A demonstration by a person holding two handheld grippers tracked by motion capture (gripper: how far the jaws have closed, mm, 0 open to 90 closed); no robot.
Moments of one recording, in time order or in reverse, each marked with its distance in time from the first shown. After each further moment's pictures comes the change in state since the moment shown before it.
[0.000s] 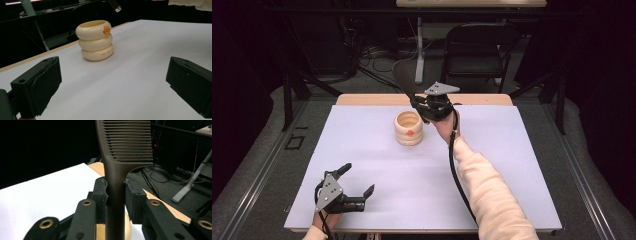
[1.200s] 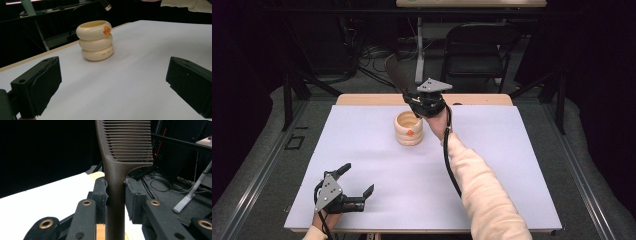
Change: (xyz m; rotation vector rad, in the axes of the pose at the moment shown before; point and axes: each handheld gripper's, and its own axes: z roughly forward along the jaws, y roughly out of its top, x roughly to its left) left arm 0.001 0.000 -0.001 -0.003 0.000 -0.006; right arm 0.007 0.010 0.019 -0.063 0.004 -0.019
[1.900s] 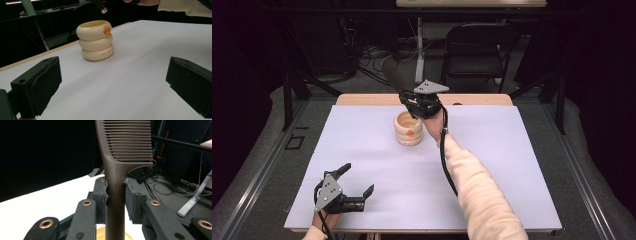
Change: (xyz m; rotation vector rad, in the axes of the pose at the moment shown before) left arm 0.000 0.000 0.000 0.000 0.000 0.000; right arm 0.005 -0.005 0.010 -0.027 0.017 0.007
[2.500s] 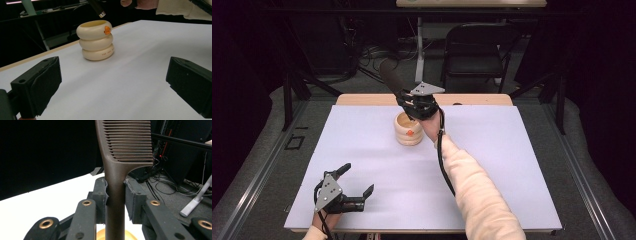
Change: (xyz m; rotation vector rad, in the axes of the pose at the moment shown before) left arm 0.000 0.000 0.000 0.001 0.002 -0.002; right arm 0.004 -0.006 0.010 0.008 0.013 -0.002
